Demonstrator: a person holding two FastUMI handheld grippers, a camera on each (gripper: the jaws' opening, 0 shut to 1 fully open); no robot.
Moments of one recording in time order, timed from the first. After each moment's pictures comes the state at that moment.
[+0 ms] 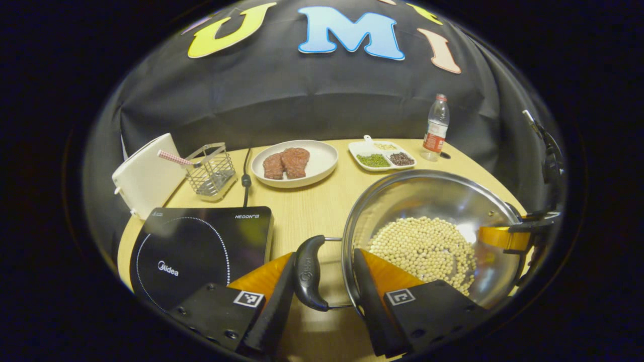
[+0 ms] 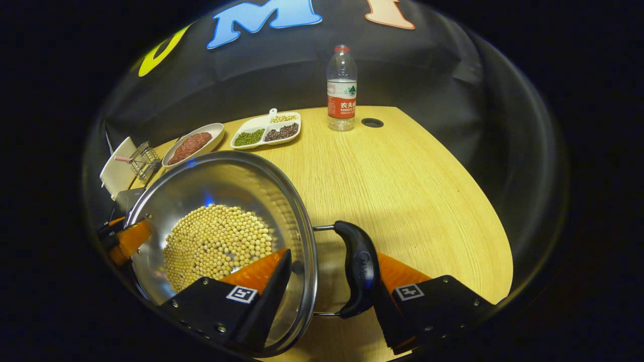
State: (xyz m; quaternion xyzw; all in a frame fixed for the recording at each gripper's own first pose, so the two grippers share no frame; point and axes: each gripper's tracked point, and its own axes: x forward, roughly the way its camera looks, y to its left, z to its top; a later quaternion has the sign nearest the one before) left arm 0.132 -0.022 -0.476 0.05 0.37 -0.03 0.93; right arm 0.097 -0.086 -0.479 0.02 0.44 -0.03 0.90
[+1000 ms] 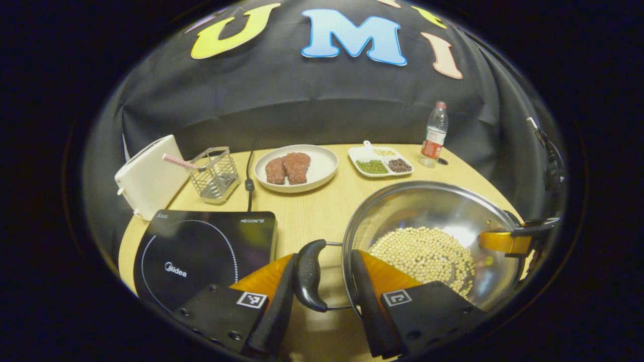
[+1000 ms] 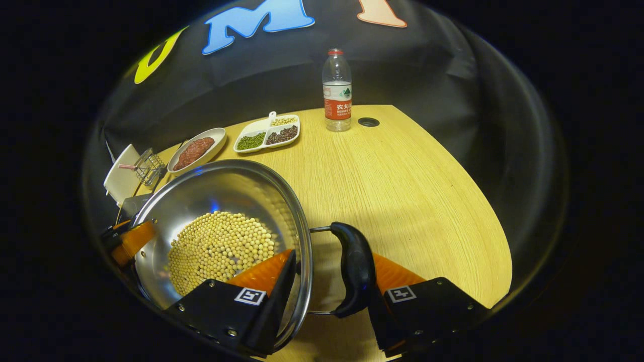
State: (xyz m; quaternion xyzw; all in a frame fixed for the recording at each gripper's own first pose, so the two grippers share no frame) left arm 0.127 -0.022 -0.453 0.04 0.37 -0.03 0.93; right arm 0.085 -0.083 -0.463 0.02 0.44 -0.03 0.90
